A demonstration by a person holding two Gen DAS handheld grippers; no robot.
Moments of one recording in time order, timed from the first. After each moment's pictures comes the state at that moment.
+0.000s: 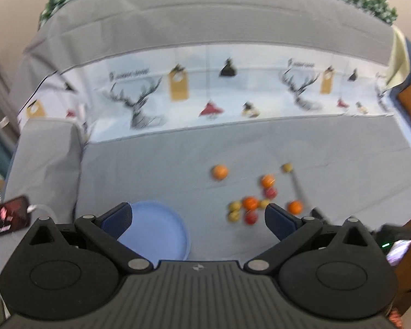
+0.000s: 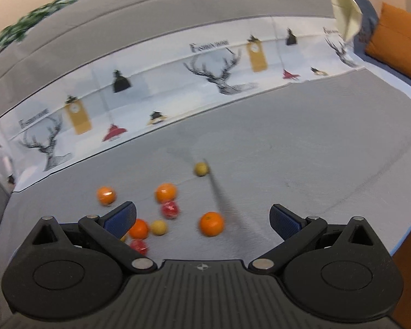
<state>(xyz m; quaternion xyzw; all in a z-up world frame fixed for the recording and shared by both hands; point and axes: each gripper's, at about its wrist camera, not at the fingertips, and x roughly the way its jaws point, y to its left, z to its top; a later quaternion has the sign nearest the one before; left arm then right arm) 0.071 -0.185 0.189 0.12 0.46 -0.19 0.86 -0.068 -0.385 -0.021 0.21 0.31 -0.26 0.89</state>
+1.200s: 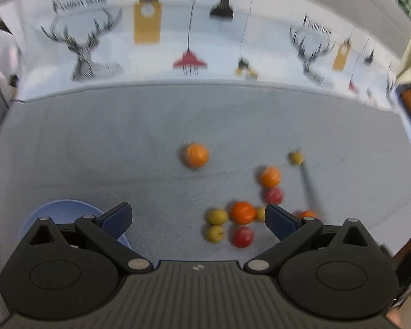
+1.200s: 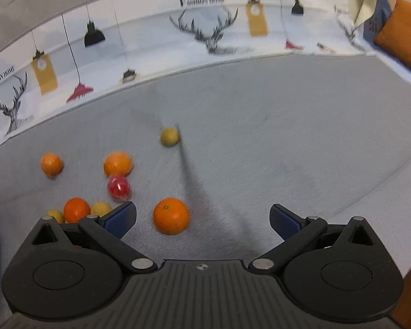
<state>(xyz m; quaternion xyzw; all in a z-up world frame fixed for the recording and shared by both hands) 0.187 -0.236 -0.034 0.07 0.54 -0.22 0.81 -0.015 -0.427 -0.116 0.18 0.38 -0.25 0.87</state>
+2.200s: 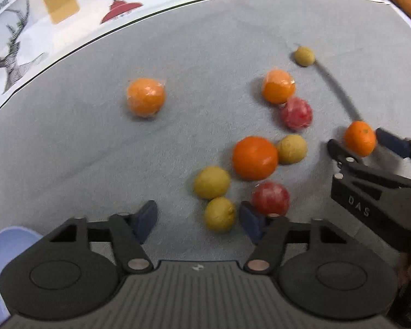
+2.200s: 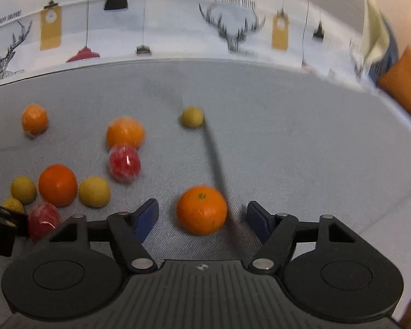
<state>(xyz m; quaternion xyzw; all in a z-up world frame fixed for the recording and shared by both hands) 0.157 -0.282 -0.156 0.24 0.51 -0.29 0.77 0.031 -0.383 -0.164 0.07 0.38 -0.28 0.88</state>
